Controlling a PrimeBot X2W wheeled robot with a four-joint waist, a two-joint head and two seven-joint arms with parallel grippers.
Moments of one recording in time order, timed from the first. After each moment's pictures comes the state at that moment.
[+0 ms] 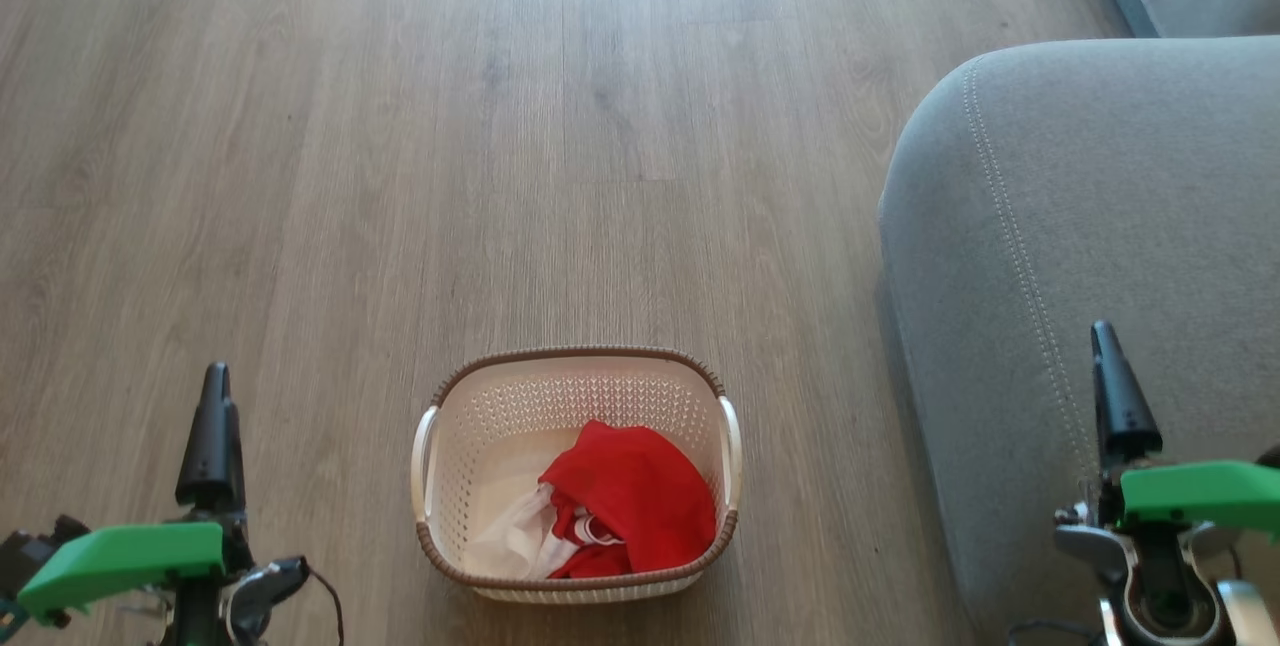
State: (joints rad) left arm -0.03 0.03 0.17 0.23 -1.43 -0.12 -0.02; right arm -0.04 -0.04 -0.15 0.23 1.30 0.13 -0.01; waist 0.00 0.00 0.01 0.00
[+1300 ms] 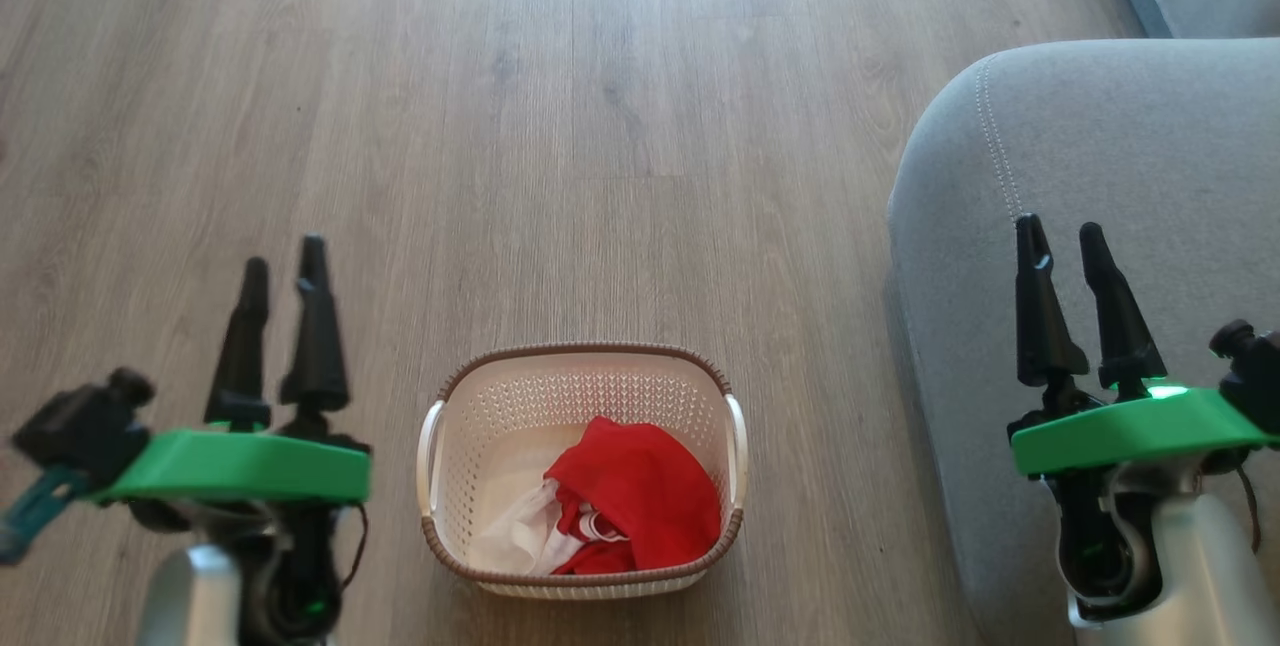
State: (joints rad) left arm -0.06 0.03 -0.01 -0.11 -0.73 0.03 -0.13; right arm -0.10 -0.04 -0.03 0.00 0.57 0.13 -0.13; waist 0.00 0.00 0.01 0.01
